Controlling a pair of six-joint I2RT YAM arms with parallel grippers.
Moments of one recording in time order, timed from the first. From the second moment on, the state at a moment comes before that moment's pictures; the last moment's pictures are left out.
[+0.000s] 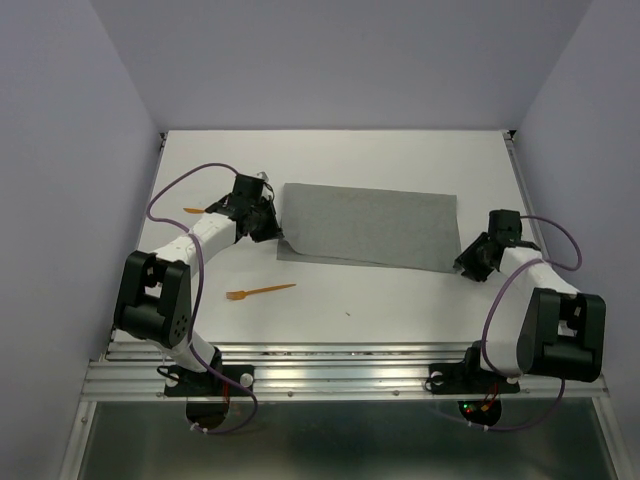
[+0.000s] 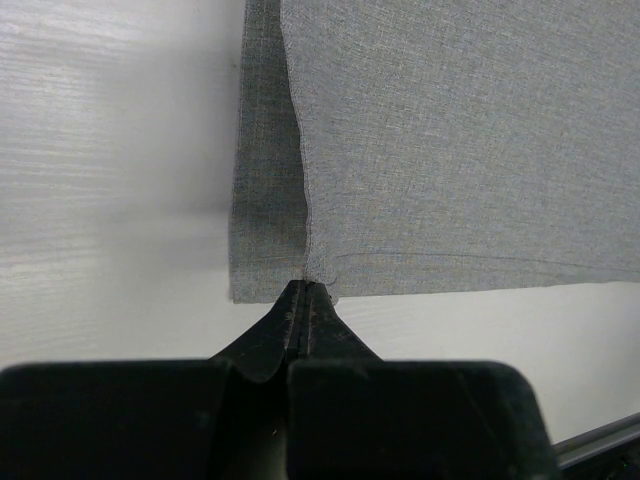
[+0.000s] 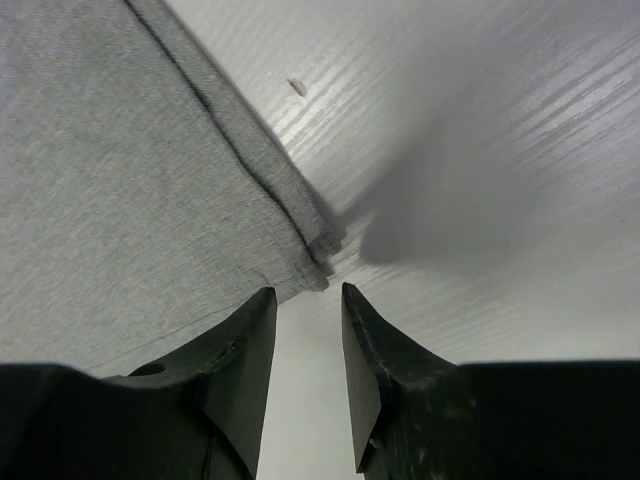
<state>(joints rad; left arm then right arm) -0.33 1.56 1.01 -0.37 0.13 -0.54 -0.17 1.35 0.68 -0.44 -0.03 0.68</state>
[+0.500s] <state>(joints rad) -0.33 1.57 1.02 -0.37 0.13 -0.54 -0.17 1.38 0.68 -0.43 -0.07 0.66</state>
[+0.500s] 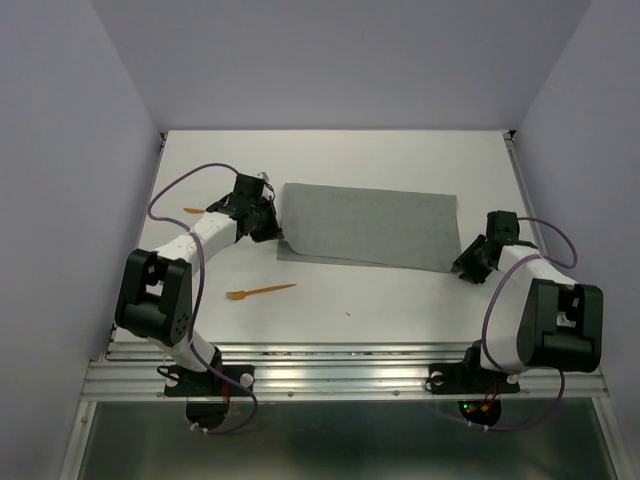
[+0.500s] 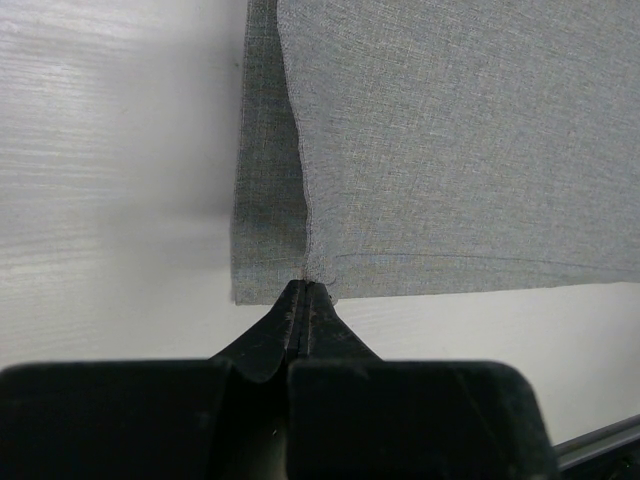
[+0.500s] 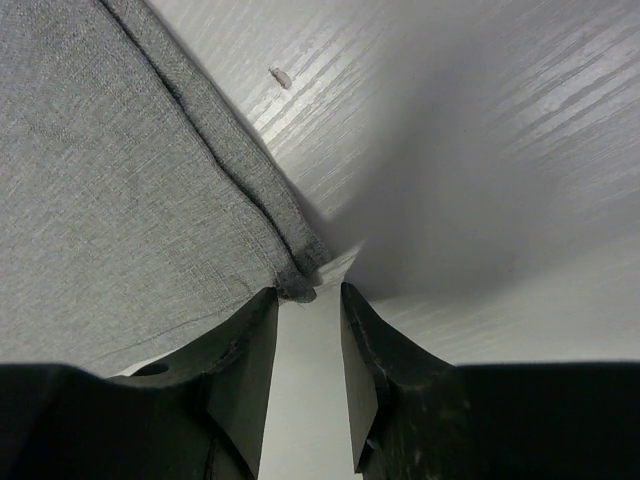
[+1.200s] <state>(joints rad) -0.33 1.58 1.02 -0.37 0.13 -0.54 -0.17 1.40 0.67 -0.39 -0.11 0.64</state>
